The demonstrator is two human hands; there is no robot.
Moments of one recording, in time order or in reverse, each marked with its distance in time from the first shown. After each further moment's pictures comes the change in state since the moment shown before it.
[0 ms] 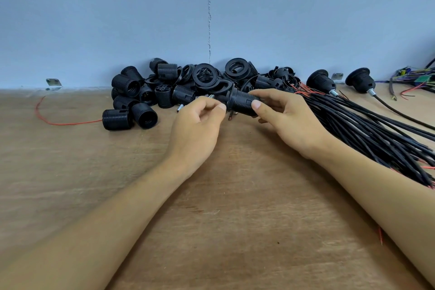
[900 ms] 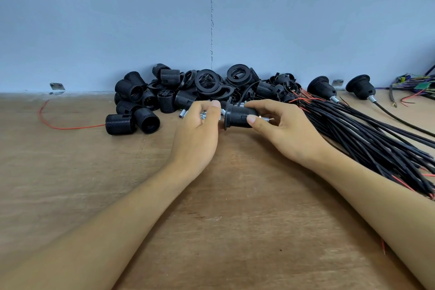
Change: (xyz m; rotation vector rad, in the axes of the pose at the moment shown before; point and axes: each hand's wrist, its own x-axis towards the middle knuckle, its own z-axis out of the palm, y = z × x) left_hand 0.004 -0.004 0.001 0.001 0.027 -0.099; right_hand -0.003 -0.001 0.004 -0.140 -0.022 -0.062
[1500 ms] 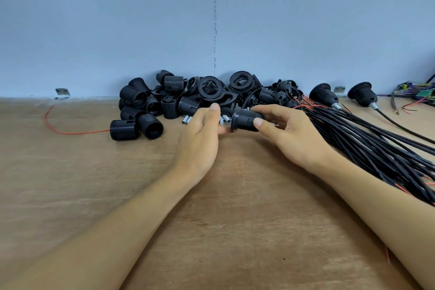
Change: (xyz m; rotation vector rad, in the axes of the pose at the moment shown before) left_hand 0.001 0.000 -0.002 -0.079 -0.057 -0.021; right_hand 0.003 0.005 -0.003 0.066 0.022 0.029
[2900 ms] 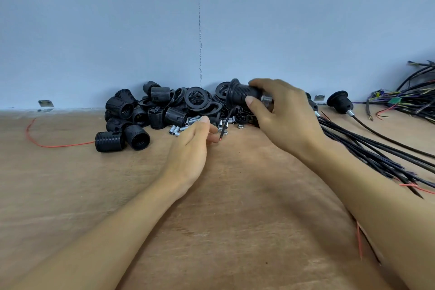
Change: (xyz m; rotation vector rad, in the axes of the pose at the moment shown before) left_hand 0.007 -0.007 0.006 0.003 -0.048 -0.008; right_hand 0.017 -0.037 -0.022 -0.424 0.277 -0.190
